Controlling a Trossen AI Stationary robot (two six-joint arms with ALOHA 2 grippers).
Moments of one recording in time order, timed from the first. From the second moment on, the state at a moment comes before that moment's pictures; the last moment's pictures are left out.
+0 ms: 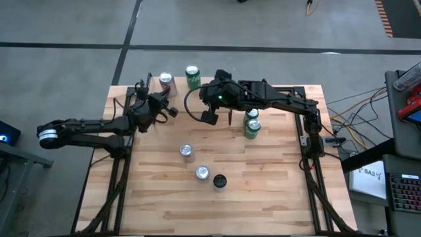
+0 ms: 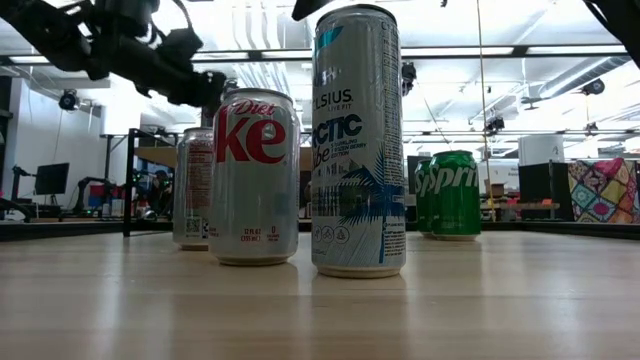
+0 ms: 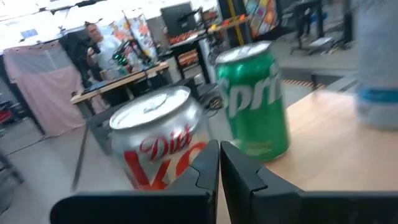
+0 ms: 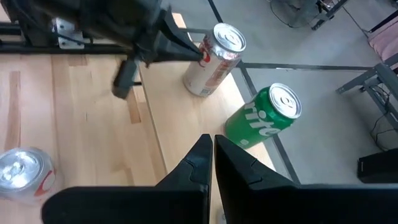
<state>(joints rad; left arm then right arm) 0.32 0.97 0.42 0.54 -0.75 0.25 -0.09 1.98 2.35 -1.03 0.41 -0.13</state>
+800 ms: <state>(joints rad) 0.31 1.01 1.04 -0.24 -0.65 0.30 -0.09 1.82 2.35 -1.19 0.28 -0.11</state>
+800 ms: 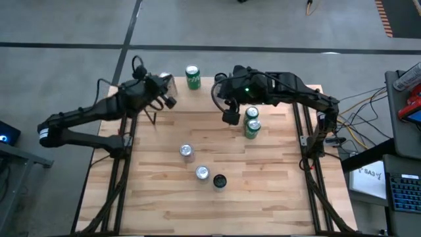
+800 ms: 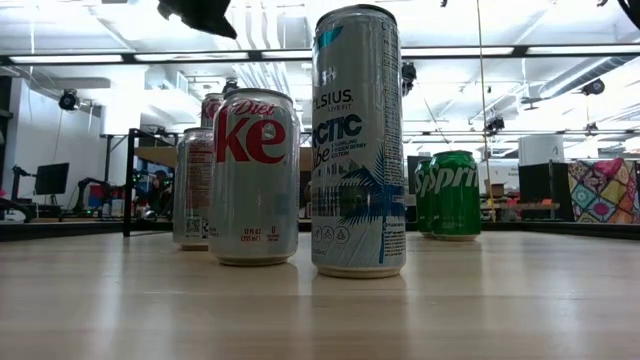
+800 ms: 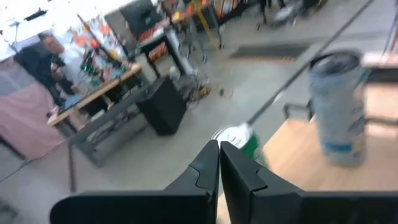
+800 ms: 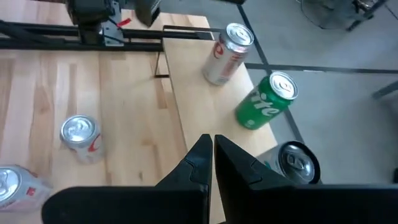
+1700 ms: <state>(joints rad) 0.61 1.22 1.28 -0.68 -0.42 0.22 -0.07 1.80 2.35 -1.24 0.28 -0.05</state>
